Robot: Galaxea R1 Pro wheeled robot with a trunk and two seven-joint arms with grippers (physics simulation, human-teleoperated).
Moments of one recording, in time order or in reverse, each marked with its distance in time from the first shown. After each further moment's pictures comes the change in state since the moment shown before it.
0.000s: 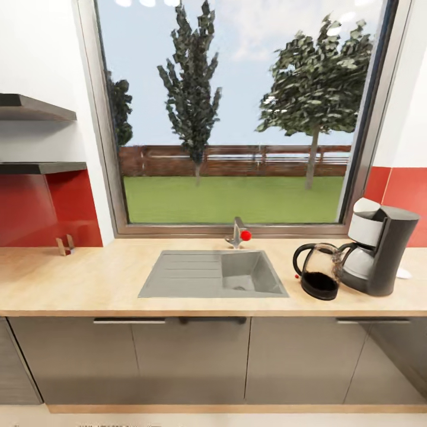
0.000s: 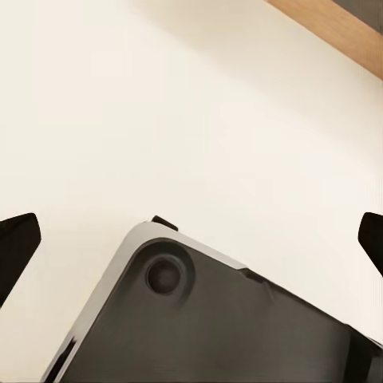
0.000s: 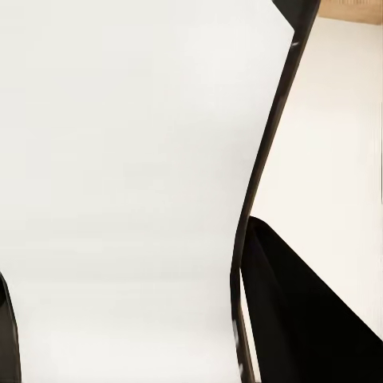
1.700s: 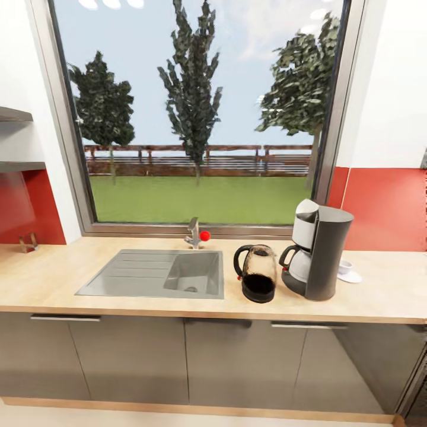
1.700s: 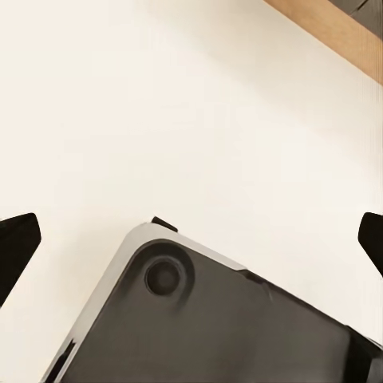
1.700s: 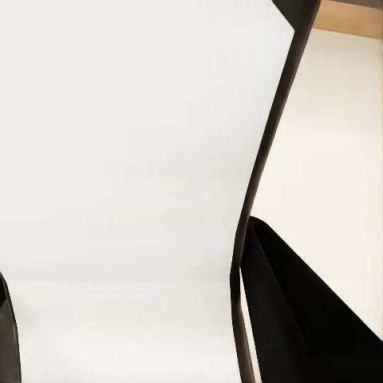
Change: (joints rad) left arm -0.001 0.000 -0.001 0.000 -0.001 -0.003 0.000; right arm 0.000 0.008 0.000 0.000 0.001 -0.001 0.000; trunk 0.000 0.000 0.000
